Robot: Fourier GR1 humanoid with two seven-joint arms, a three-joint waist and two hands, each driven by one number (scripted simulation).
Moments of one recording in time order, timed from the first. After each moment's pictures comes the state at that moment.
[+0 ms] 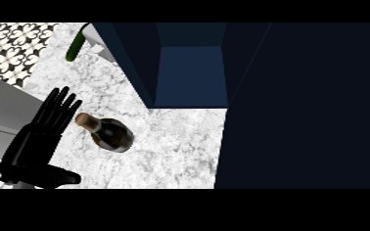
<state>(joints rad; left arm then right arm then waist) 0.04 0.14 0.25 -1.61 0.37 -0.46 0.01 -0.08 -0.11 0.17 -2.50 -0.04 -0.01 0.66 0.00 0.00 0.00</state>
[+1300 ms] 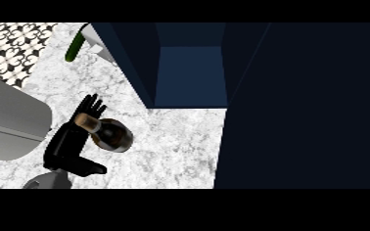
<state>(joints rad) -0.09 0.15 0.21 -1.14 0.18 -0.53 -0.33 -0.10 -0.10 0.18 -2.50 -0.04 -0.01 0.68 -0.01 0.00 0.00</state>
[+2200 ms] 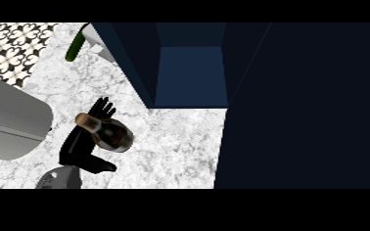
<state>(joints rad) -0.18 0.15 0.19 -0.87 0.11 -0.55 -0.50 -0.11 -0.10 0.16 -2.50 -0.04 0.00 0.69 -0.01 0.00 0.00</state>
